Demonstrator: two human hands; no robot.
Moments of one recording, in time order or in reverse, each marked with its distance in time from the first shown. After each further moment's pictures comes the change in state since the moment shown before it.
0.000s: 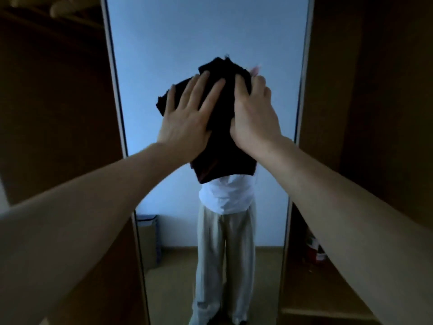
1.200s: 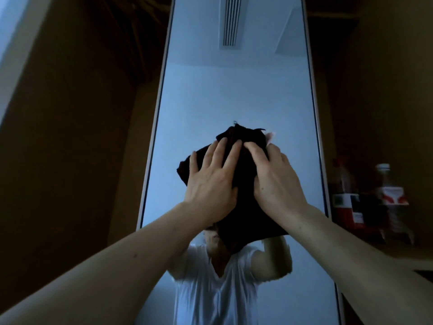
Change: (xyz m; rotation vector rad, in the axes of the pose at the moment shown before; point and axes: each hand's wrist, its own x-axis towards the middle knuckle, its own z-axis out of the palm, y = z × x) left_hand -0.311 0.099 0.161 -0.157 0.141 -0.094; right_hand -0.312 0.027 0.201 -0.121 0.305 -0.232
